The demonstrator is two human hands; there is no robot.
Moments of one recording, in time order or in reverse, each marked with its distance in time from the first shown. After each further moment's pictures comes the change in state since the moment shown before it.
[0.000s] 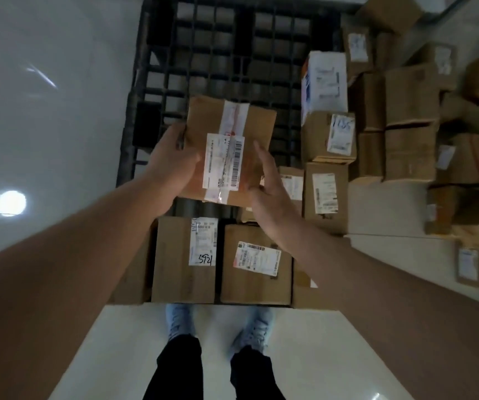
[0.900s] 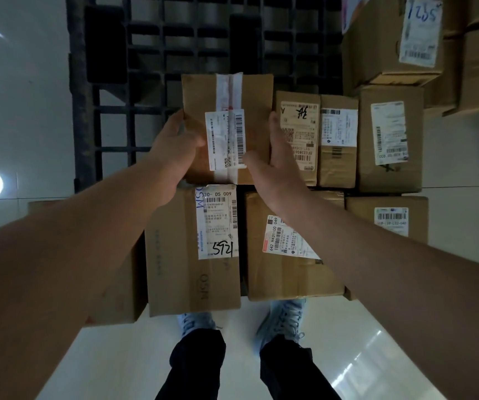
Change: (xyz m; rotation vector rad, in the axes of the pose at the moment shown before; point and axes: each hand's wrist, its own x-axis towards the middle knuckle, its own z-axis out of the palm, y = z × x) left_hand 0.128 -0.179 0.049 -0.120 -0.202 -0.229; right_hand 0.094 0.162 0.087 -0.097 0.120 0.157
